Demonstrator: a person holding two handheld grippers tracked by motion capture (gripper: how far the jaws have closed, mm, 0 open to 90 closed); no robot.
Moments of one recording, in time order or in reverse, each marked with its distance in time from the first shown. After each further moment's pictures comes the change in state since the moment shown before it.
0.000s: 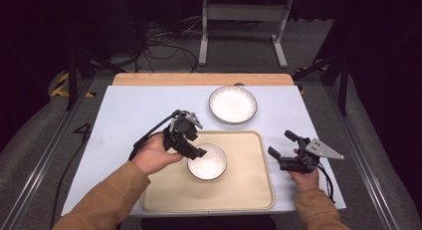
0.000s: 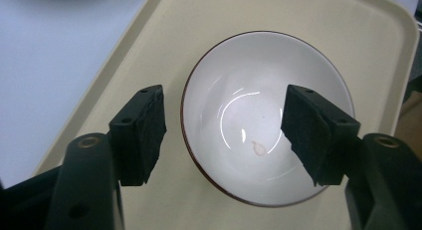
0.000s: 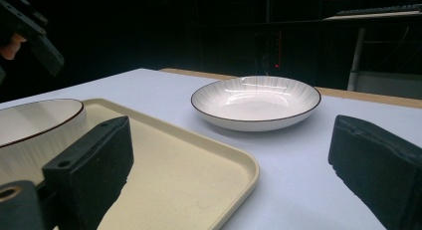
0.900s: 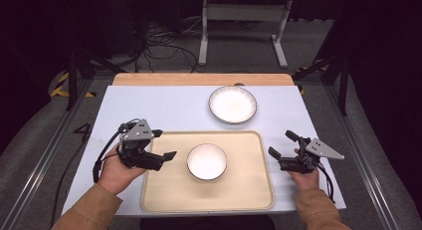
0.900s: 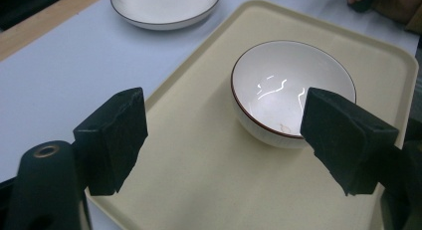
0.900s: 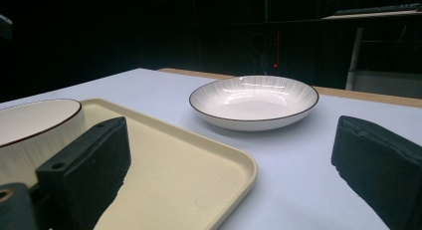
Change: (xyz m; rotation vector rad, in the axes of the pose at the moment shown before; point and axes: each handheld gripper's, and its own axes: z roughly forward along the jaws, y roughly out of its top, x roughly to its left) left arm -0.002 -0.097 -0.060 -0.371 0.169 -0.042; right arm -0.001 0.000 -0.001 0.002 -0.009 0.005
